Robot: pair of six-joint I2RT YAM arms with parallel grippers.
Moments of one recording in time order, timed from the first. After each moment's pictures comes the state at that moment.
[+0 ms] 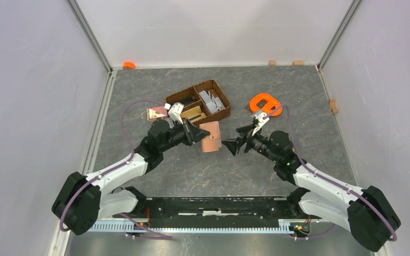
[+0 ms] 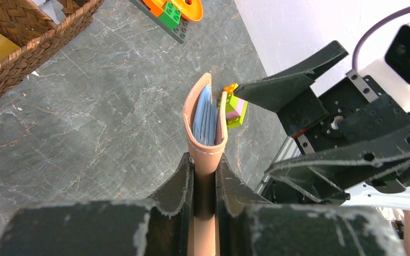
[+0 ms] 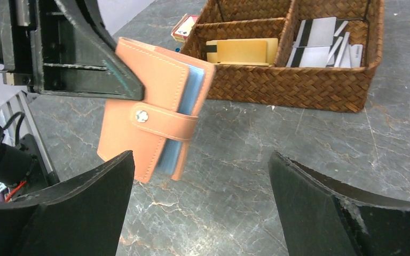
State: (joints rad) left arm -0.61 1.14 0.50 0.44 0.32 -0.77; right arm 0.62 0.98 0.34 0.55 -0.25 0.31
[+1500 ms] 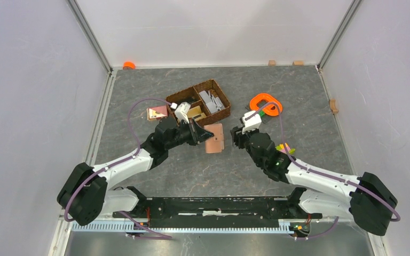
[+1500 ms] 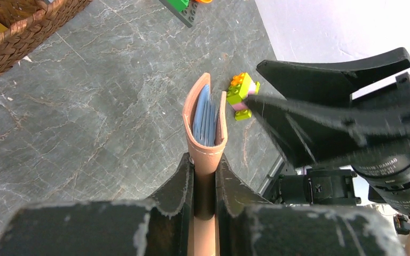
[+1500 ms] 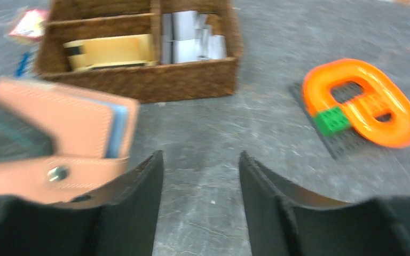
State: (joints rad) left arm -0.64 1.23 0.56 0.40 0.31 -0.76; right arm 0.91 1.09 0.51 0.31 0.58 0.14
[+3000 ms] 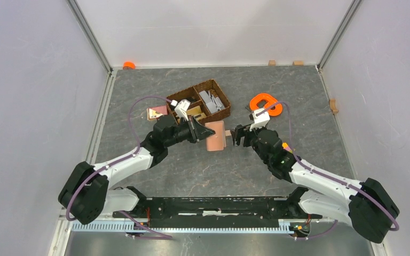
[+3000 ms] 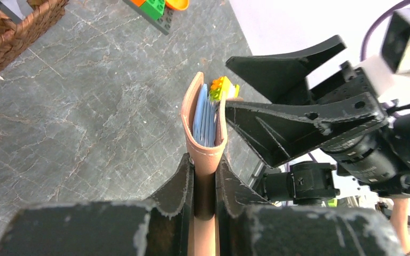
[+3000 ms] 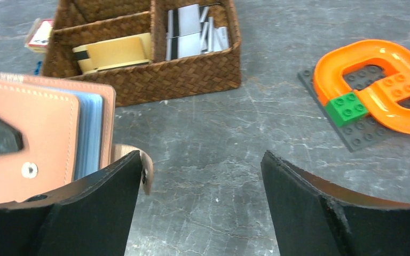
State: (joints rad) left arm -0.62 1.26 0.58 0.45 0.38 -0.77; right arm 0.80 1.05 0.47 0.31 0.42 0.21
